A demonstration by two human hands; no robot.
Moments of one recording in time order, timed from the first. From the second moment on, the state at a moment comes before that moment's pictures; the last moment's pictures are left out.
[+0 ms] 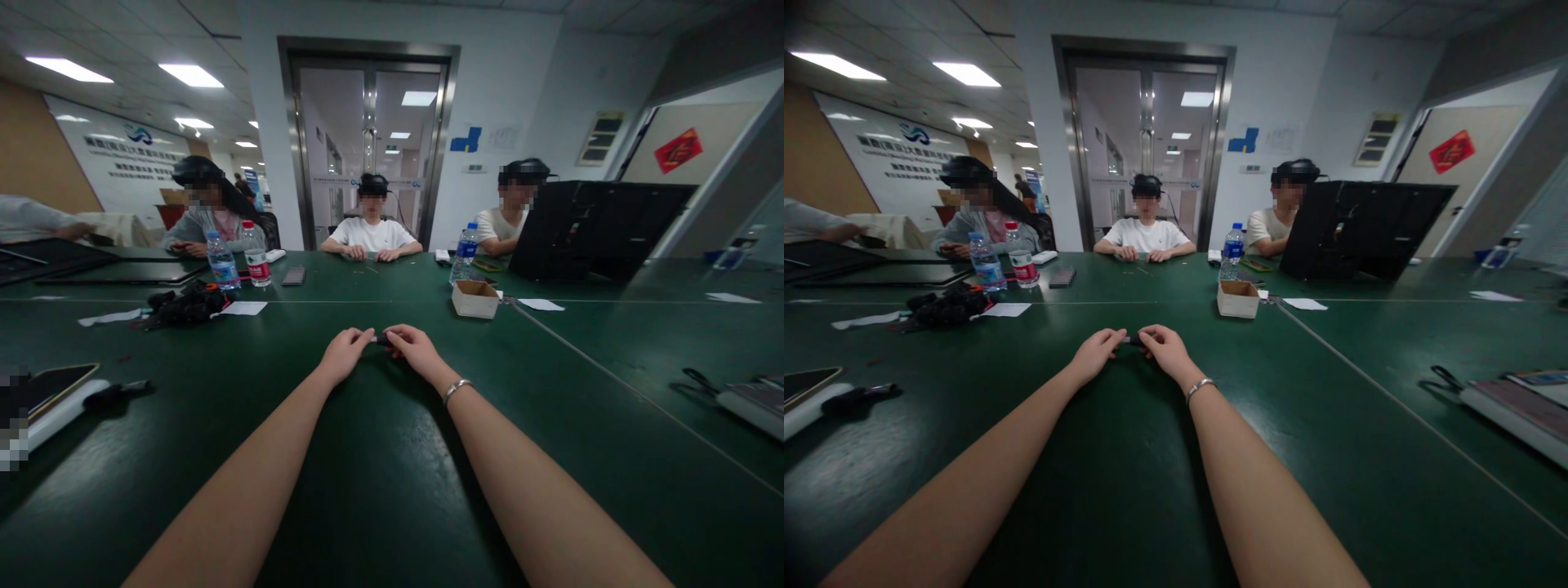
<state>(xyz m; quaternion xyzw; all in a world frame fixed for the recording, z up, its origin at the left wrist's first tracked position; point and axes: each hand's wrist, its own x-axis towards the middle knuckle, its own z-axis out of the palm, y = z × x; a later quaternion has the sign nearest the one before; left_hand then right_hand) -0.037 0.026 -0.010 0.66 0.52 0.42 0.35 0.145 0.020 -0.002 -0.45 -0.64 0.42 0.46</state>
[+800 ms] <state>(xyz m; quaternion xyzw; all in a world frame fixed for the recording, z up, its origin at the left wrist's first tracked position) -0.037 0.026 -0.013 0.68 0.47 0.43 0.36 0.146 0.018 0.000 -0.46 -0.66 0.40 0.44</state>
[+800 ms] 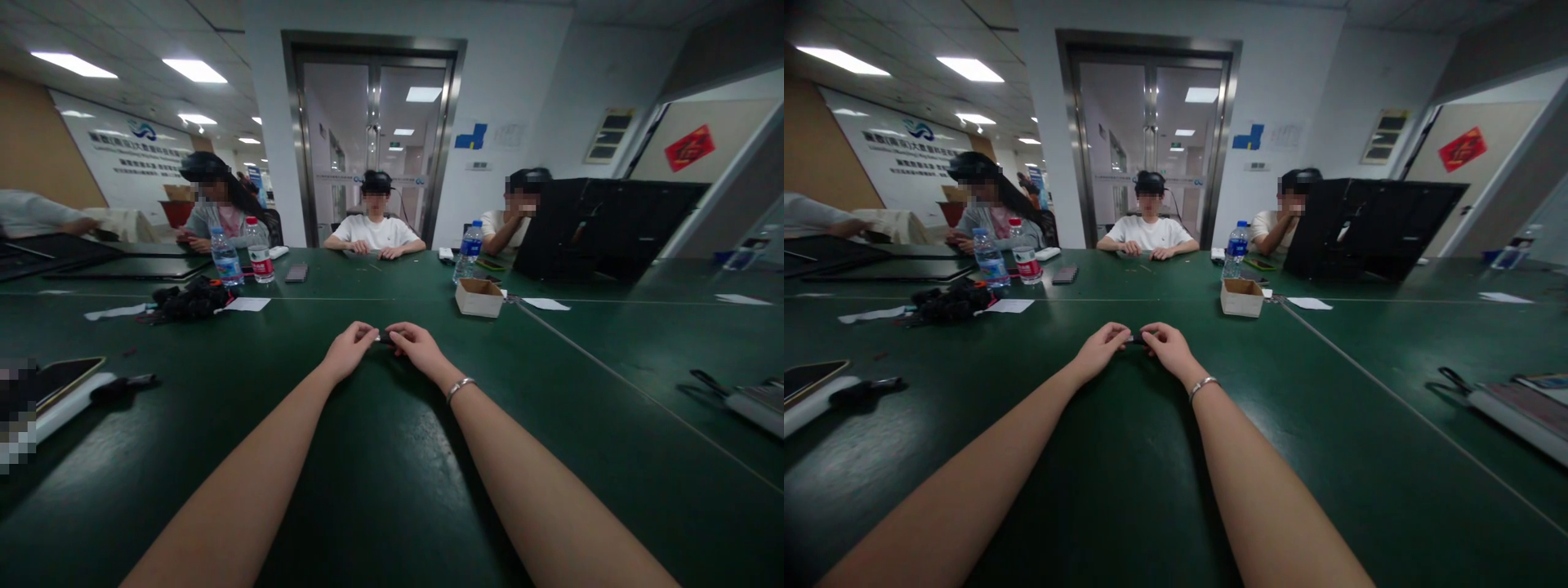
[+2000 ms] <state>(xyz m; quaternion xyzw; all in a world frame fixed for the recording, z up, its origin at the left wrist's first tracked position) -0.037 0.019 -0.006 0.69 0.46 0.43 0.36 0.148 0.020 -0.003 -0.43 -0.66 0.43 0.45</state>
